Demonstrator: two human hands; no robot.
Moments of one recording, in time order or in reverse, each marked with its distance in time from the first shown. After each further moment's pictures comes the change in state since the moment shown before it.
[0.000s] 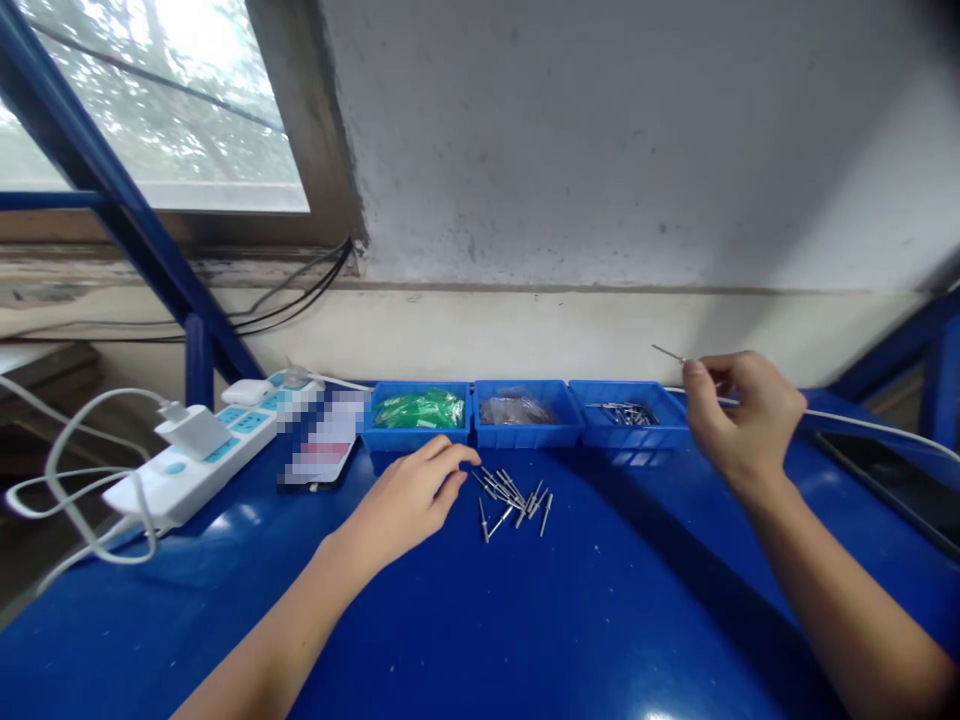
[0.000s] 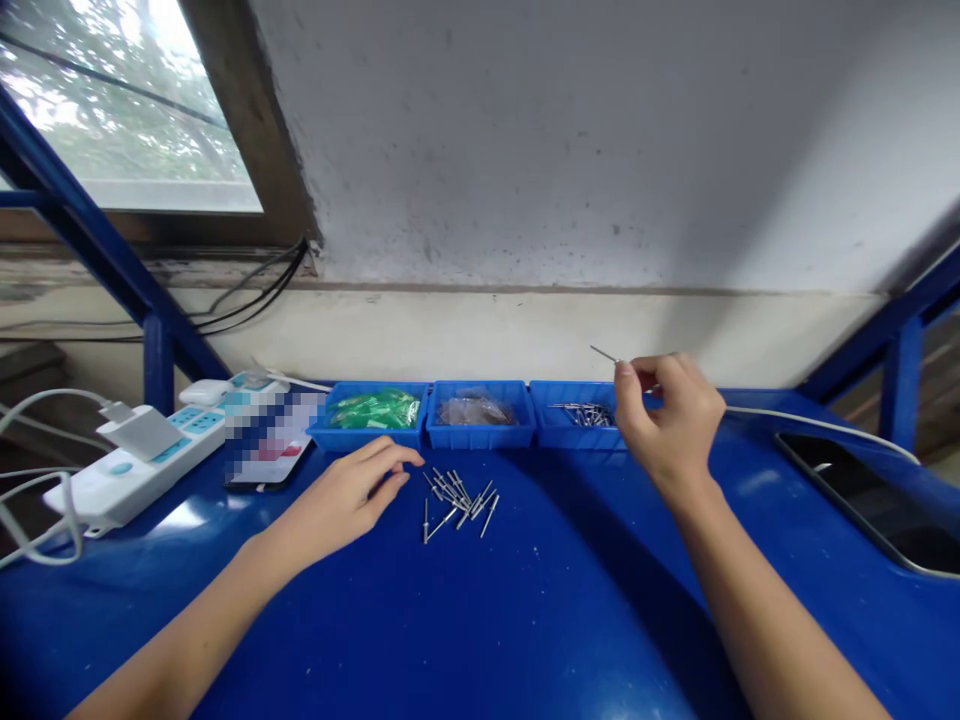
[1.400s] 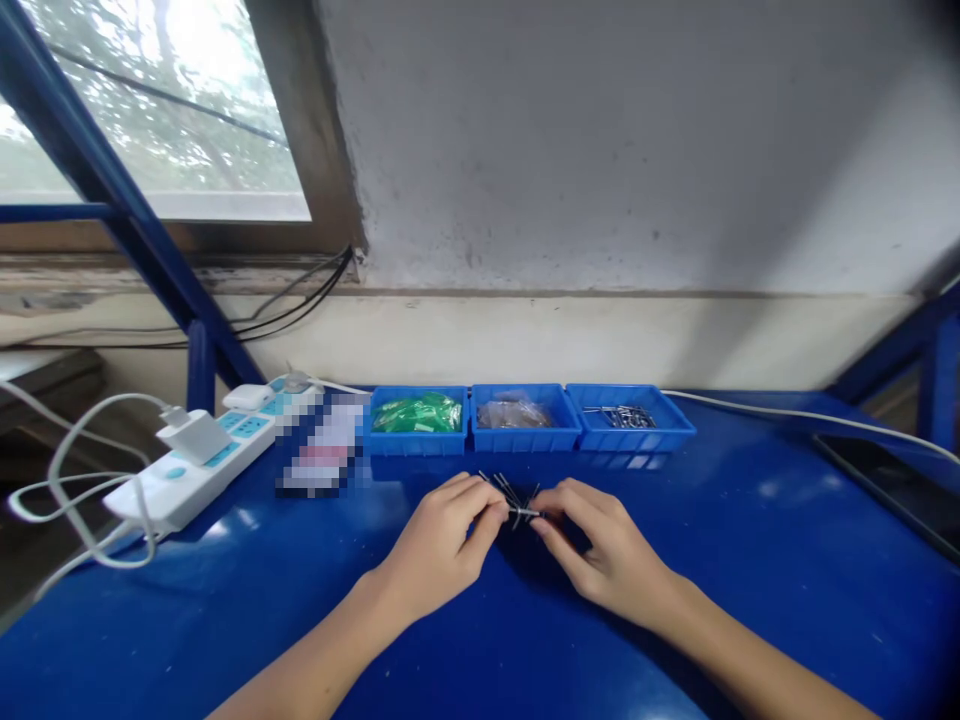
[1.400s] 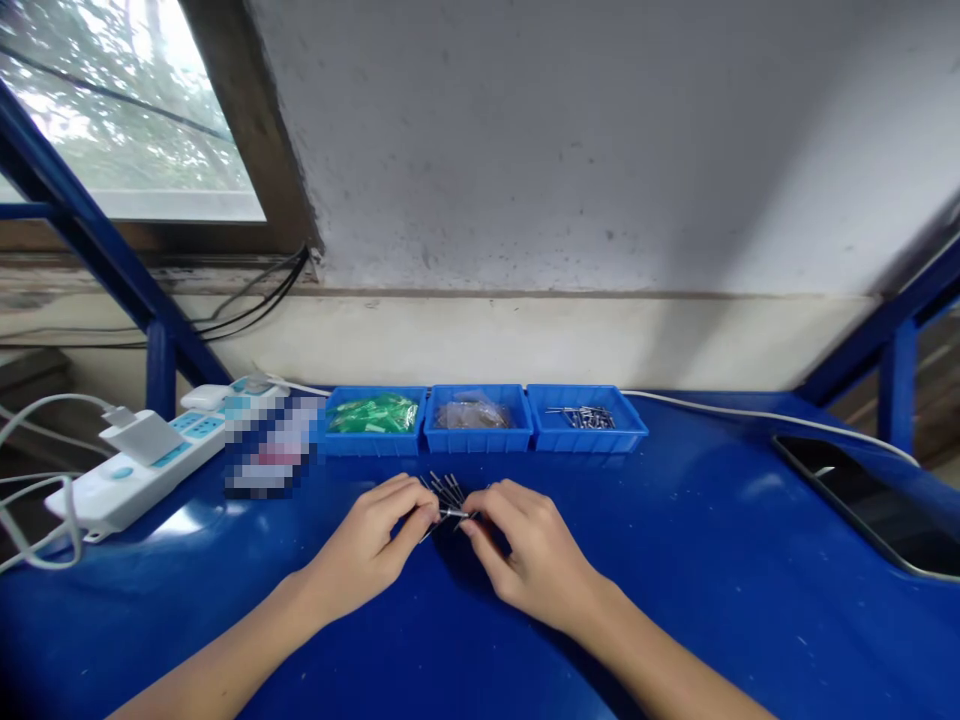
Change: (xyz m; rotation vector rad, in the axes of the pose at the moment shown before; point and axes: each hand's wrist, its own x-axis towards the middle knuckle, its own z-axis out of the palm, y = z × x) left_hand -0.006 0.040 0.025 -0.280 0.098 0.100; right_hand -0.086 -0.083 0.004 0.588 -0.704 -0.189
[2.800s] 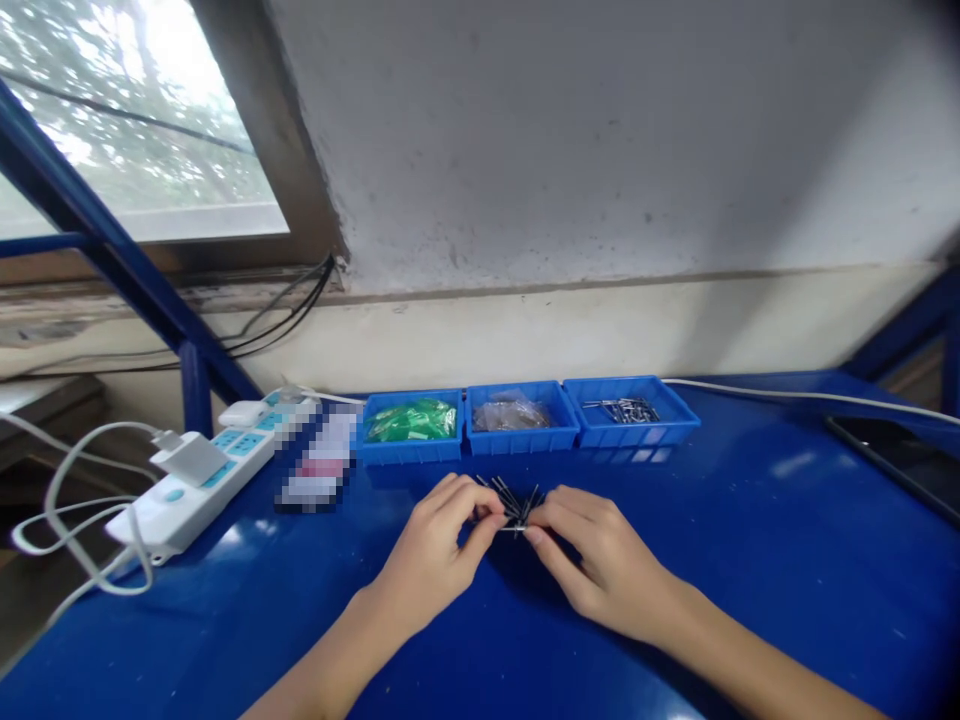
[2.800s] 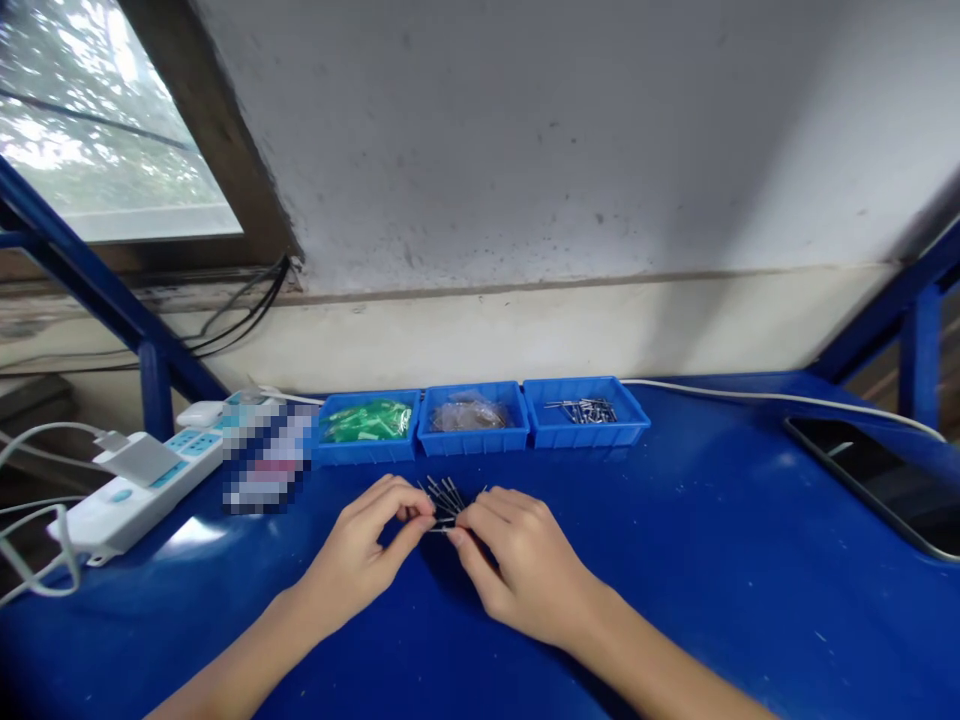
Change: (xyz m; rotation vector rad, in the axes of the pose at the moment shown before) left_hand 0.000 -0.004 0.002 -0.003 0.081 -0.003; right_hand 0.007 -0.010 -0.002 -0.054 -0.062 0.020
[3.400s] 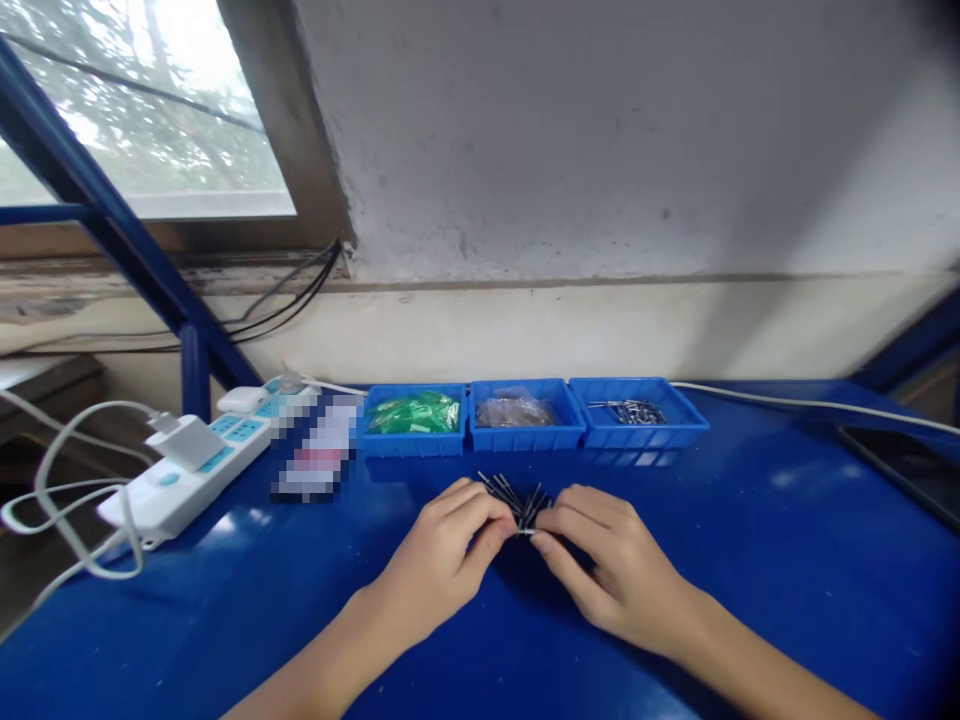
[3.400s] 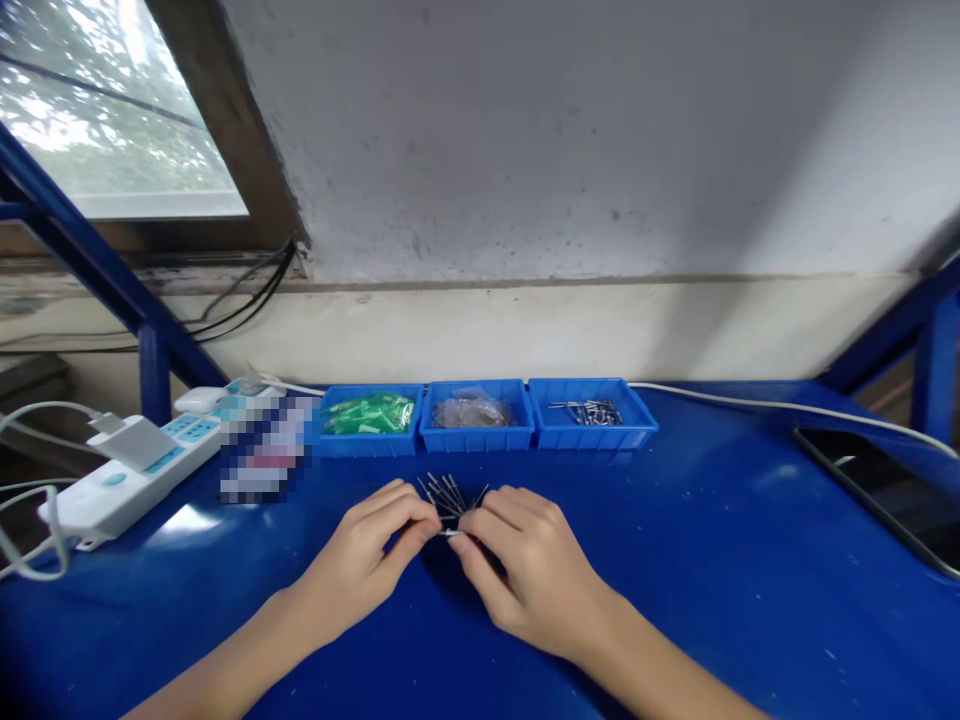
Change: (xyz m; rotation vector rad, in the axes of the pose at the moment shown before) left_hand -0.001 0.005 0.002 -0.031 -0.069 0.012; right_hand -0.005 0.005 0.000 -0.041 0.021 -0.062
